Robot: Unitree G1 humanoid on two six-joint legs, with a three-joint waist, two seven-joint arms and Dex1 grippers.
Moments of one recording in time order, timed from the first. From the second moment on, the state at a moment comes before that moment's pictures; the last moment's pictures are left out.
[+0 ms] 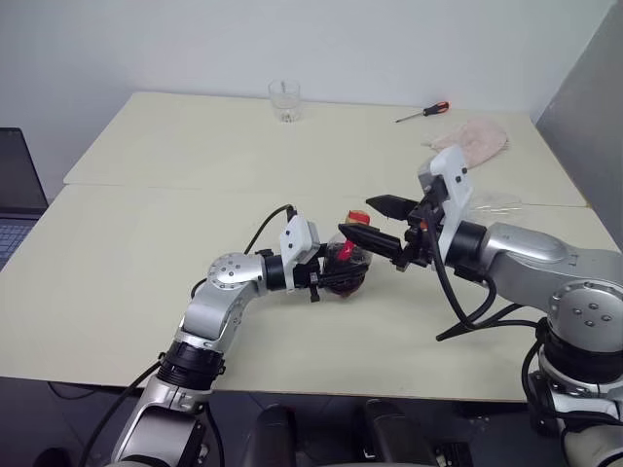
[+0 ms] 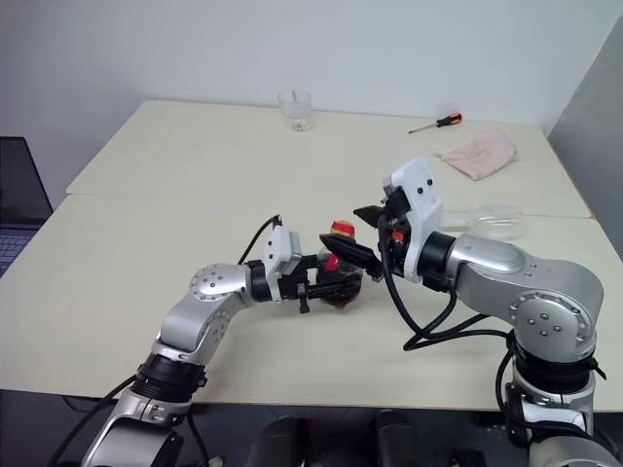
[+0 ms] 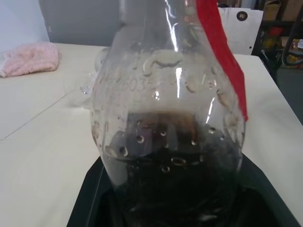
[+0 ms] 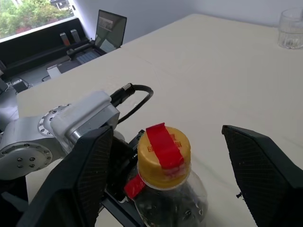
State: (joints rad) left arm -0.46 0.37 -0.19 0.00 -0.33 0.22 -1.03; right arm -0.63 -0.46 -0.10 -0.62 1.08 1.24 0.12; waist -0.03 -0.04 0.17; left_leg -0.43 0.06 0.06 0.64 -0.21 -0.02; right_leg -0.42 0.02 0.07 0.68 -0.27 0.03
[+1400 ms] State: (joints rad) left arm -0.44 0.33 -0.23 -0.01 -0.31 0.22 -1.00; right arm -0.83 -0.72 0.21 -0.03 0.58 0.56 1.30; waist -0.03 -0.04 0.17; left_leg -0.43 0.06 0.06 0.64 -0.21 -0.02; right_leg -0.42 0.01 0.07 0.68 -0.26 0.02
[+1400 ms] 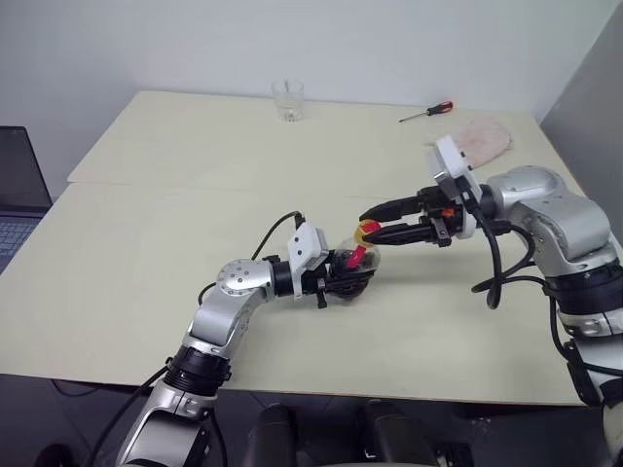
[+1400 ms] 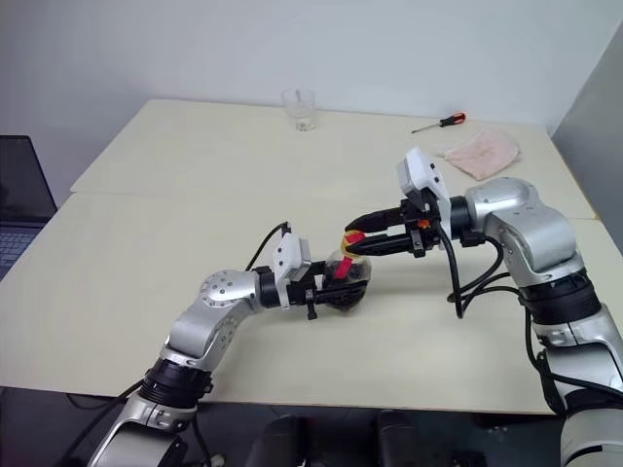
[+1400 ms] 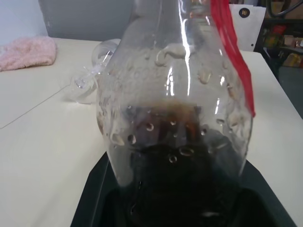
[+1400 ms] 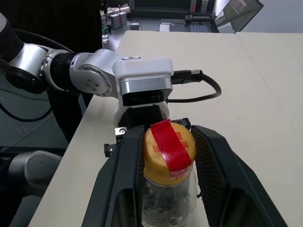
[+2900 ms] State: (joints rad) left arm -0.55 0.24 -0.19 0.14 -0.30 0.12 -1.01; right arm -0.65 -0.17 -0.21 -0.87 0.84 1.50 -0.20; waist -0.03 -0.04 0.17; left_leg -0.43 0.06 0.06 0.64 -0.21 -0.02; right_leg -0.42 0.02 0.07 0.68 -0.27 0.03
